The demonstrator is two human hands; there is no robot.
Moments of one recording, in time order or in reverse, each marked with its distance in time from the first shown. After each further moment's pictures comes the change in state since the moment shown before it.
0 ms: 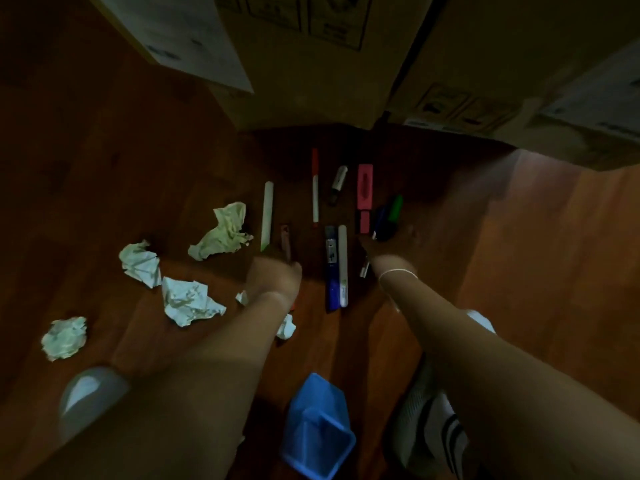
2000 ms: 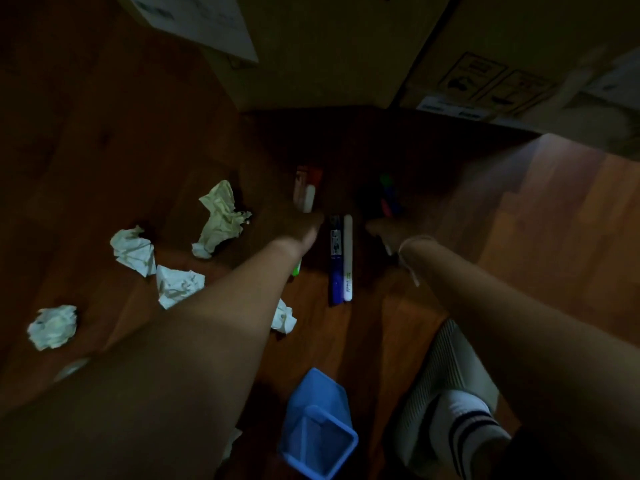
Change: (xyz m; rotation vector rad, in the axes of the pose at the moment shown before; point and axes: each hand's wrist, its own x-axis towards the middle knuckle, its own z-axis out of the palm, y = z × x) left_hand 0.019 0.049 -0.006 -0.282 -0.151 0.007; right_hand 0.007 -0.026 -0.016 0.000 -0.110 -0.005
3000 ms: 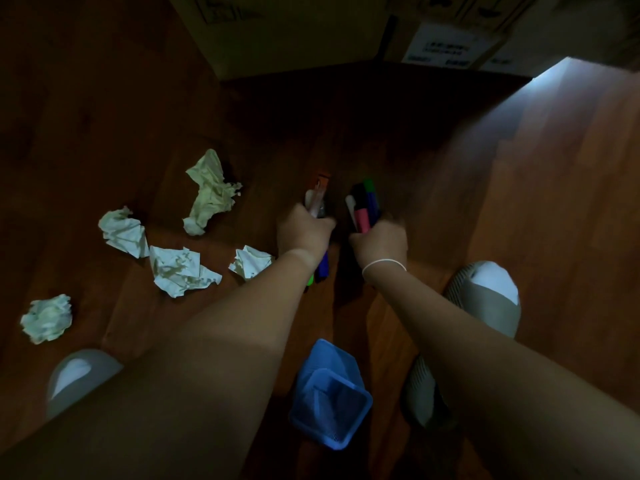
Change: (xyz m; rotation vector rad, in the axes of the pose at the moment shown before) left_hand -0.022 -0.048 0.035 0.053 0.014 0.087; right_hand -0.037 0.059 0.044 -0.284 0.208 -0.145
